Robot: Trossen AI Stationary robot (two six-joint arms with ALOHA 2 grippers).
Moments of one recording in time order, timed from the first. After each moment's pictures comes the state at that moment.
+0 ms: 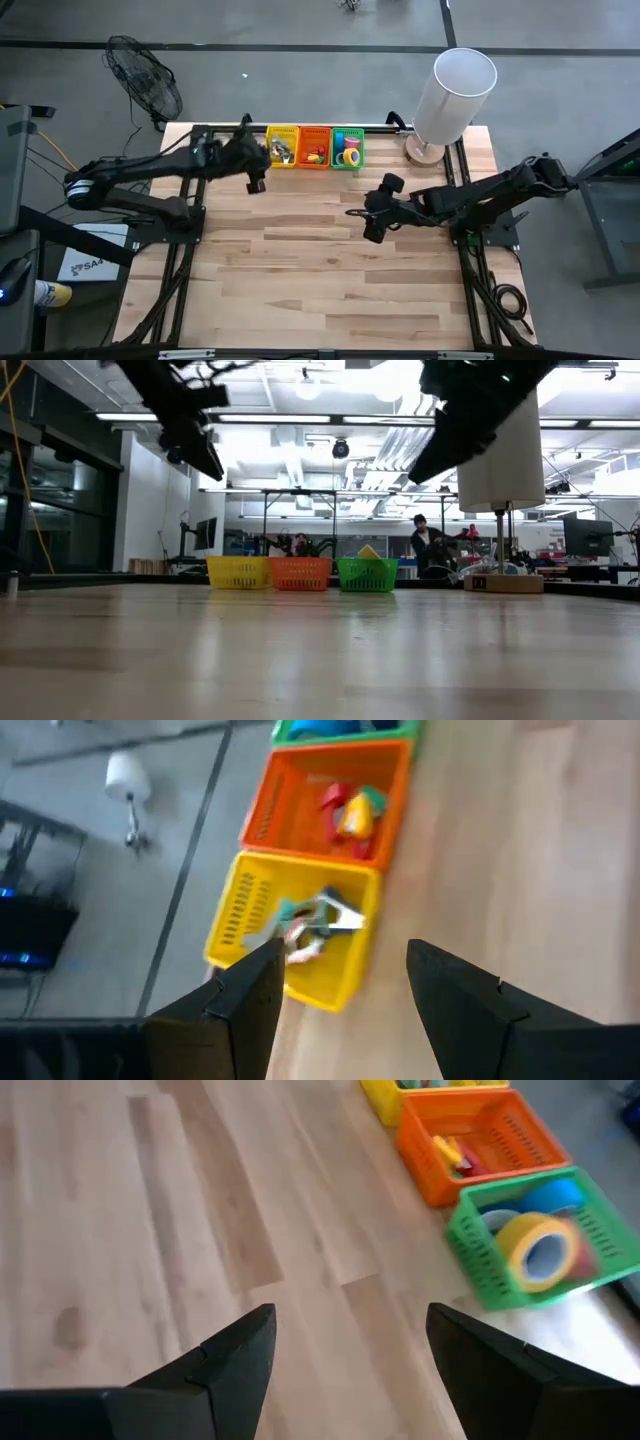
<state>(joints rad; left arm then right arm) 0.31 1.10 0.92 -0.60 -0.38 0.34 0.18 1.32 0.88 -0.40 0.51 0.30</state>
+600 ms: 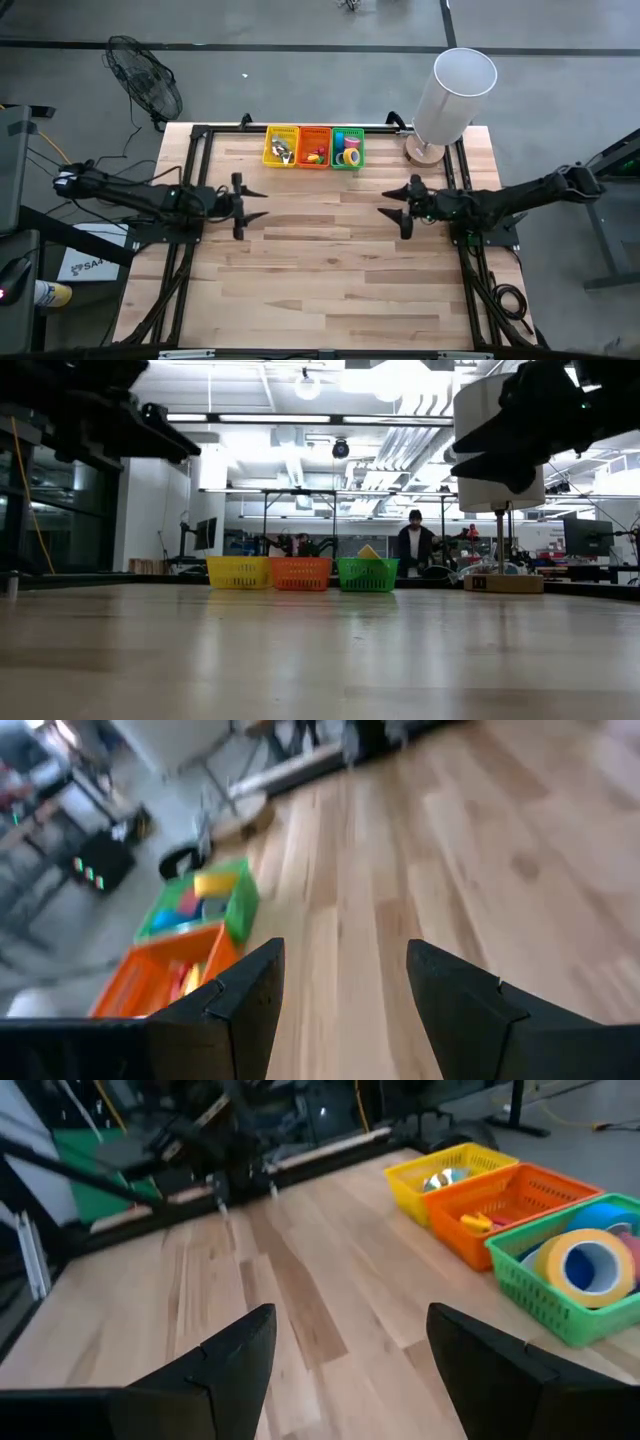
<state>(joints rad) -0.16 0.63 0.34 -0.02 -0.36 0.32 0.12 0.77 0.25 0.28 0.35 0.34</state>
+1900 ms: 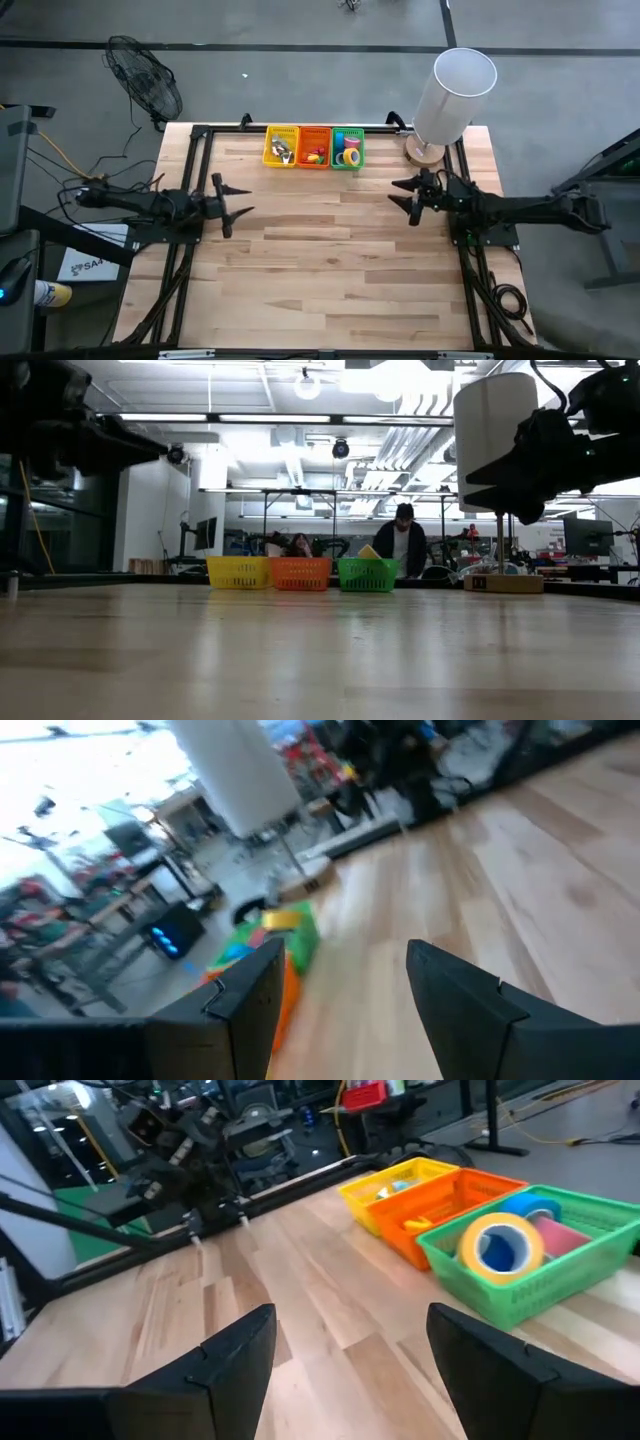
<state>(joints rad) -0.22 0.06 0.05 -0.01 -0.48 0.47 -0.22 0.54 0.01 0.41 0.07 0.31</state>
